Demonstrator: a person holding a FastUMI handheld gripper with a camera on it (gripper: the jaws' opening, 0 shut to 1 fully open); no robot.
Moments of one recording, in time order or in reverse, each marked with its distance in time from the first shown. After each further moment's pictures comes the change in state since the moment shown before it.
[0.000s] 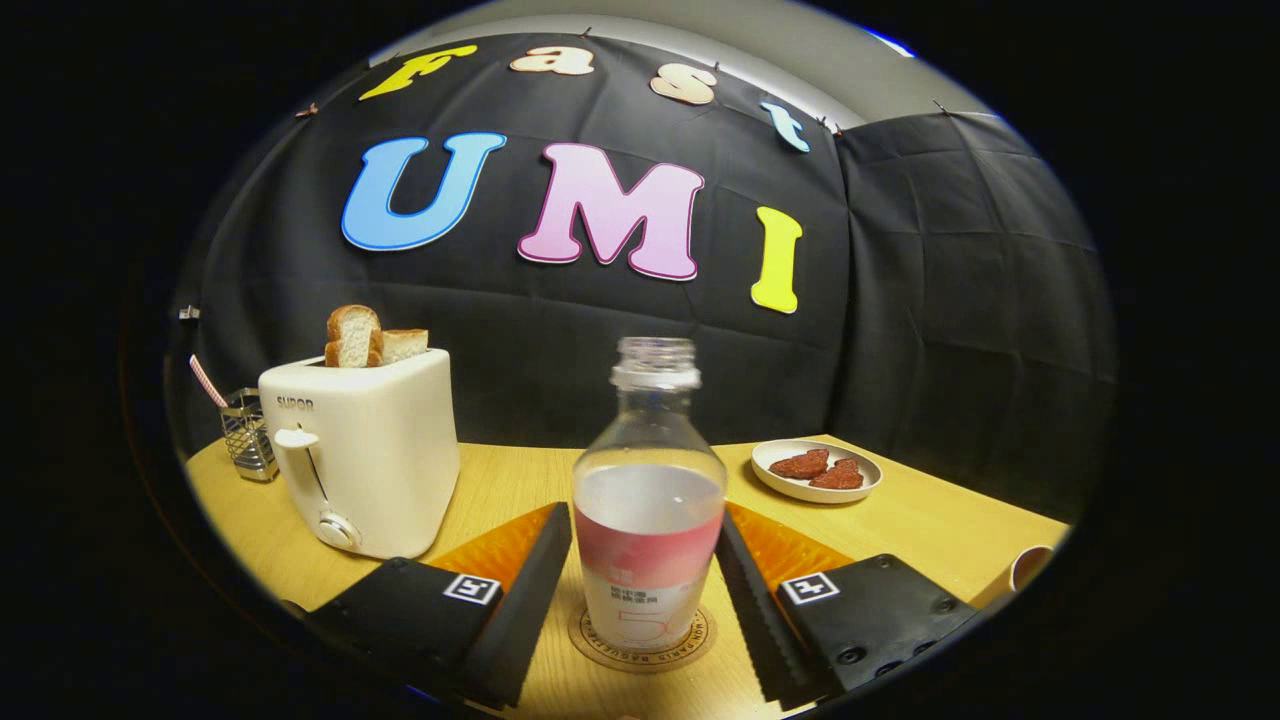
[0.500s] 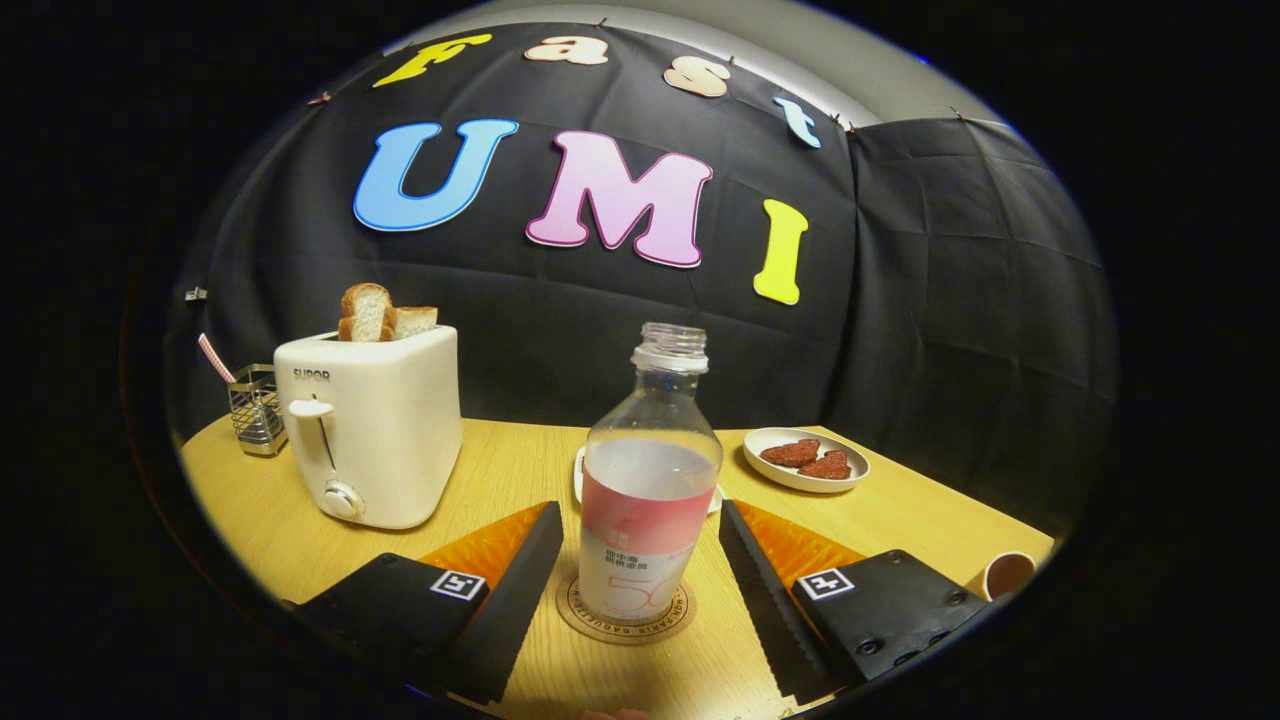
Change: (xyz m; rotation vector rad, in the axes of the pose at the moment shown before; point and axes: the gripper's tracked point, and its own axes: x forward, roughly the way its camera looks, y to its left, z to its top) arm -0.025 -0.005 -0.004 -0.016 0.042 0.020
